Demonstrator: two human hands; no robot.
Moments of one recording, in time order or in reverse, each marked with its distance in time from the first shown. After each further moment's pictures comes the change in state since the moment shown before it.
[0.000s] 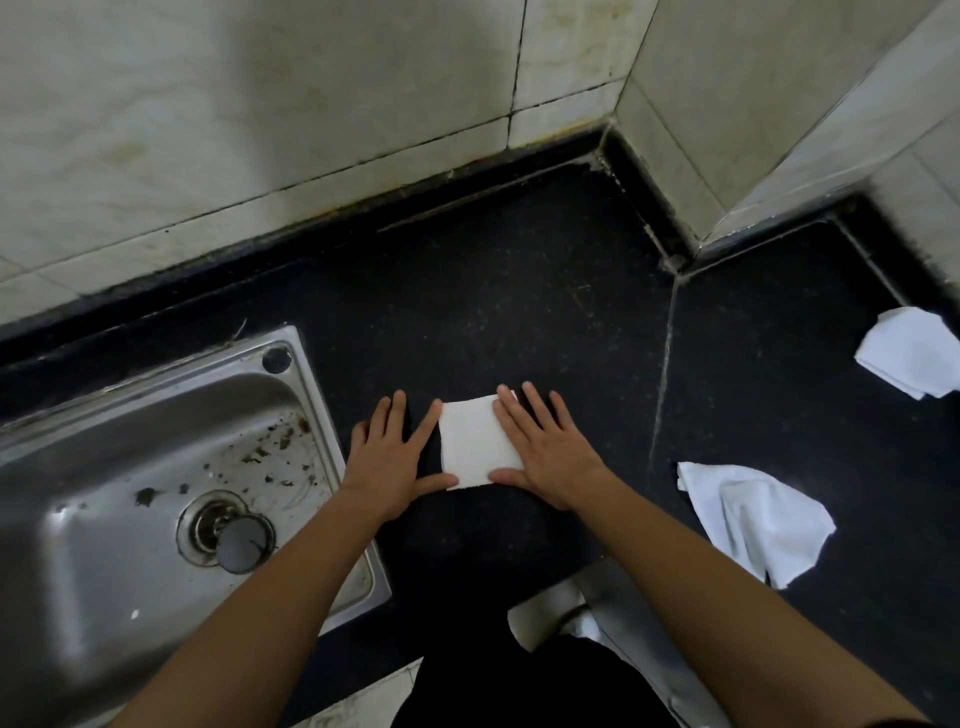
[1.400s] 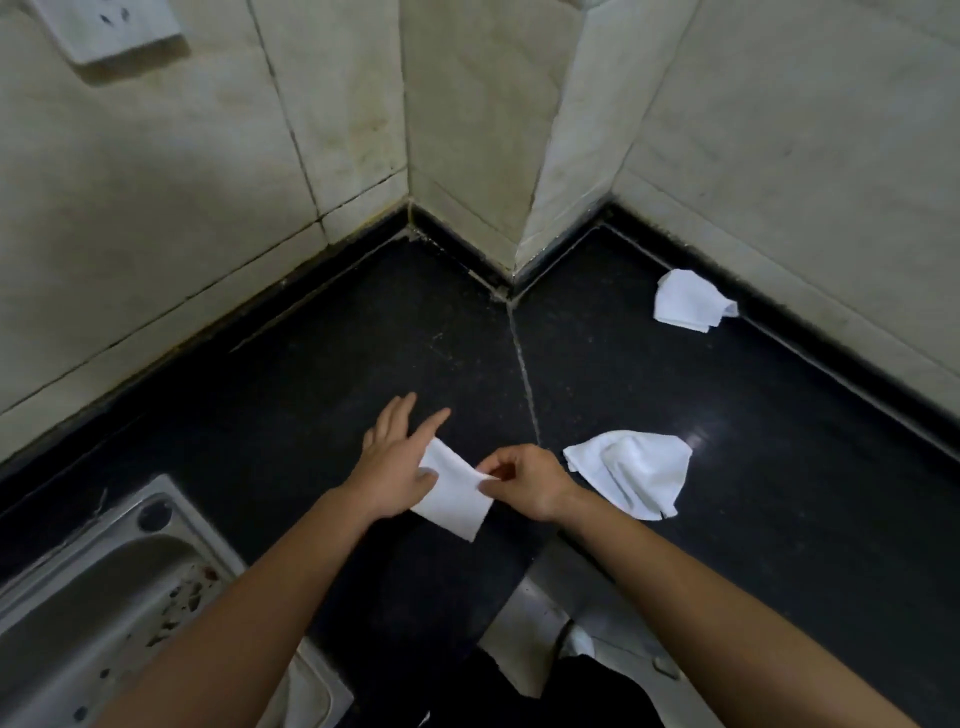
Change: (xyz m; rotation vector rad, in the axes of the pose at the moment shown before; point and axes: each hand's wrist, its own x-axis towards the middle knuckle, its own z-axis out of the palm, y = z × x) left_hand 0.043 0.085 -0.087 -0.206 0.023 0.482; right_hand -0.091 0.021 -0.024 1.190 0.233 0.578
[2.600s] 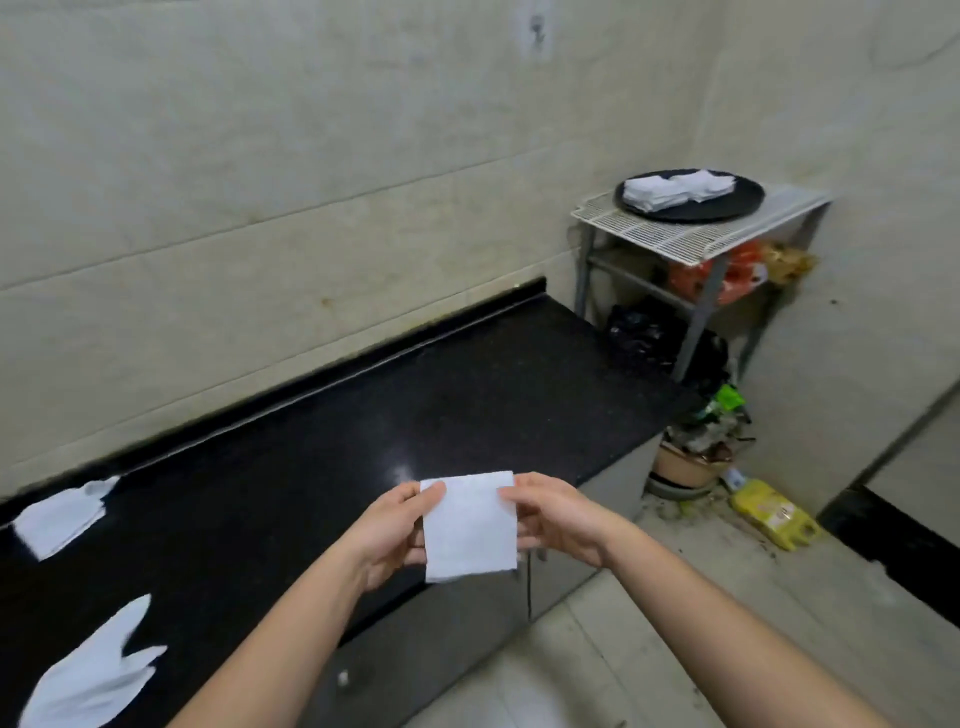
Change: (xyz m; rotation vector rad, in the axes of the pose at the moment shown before) left_hand -0.213 0.559 0.228 -0.532 -0.921 0.321; right_hand -0.597 0.334 0.005 1.368 0.979 0.135
